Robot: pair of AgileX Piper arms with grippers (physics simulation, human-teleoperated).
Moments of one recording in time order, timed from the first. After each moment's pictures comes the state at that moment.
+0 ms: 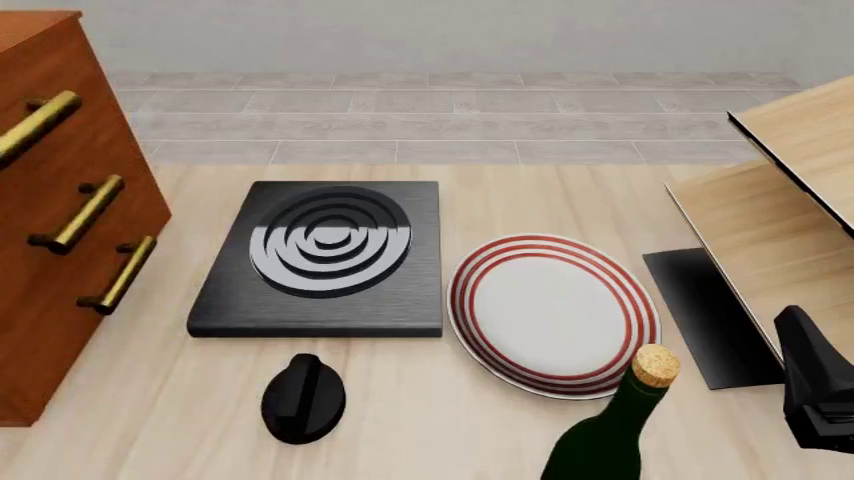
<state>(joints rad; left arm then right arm) 0.68 0.80 -0.94 0.17 -0.50 0.00 0.02 0.00 -0.01 0.00</state>
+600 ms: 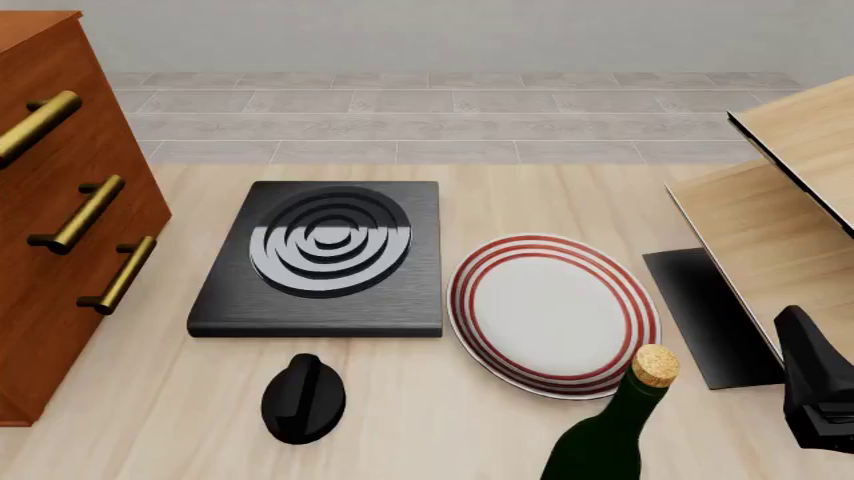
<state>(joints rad) 0.71 0.90 -0.94 0.14 -0.49 0.00 0.02 0.00 -0.01 0.00</state>
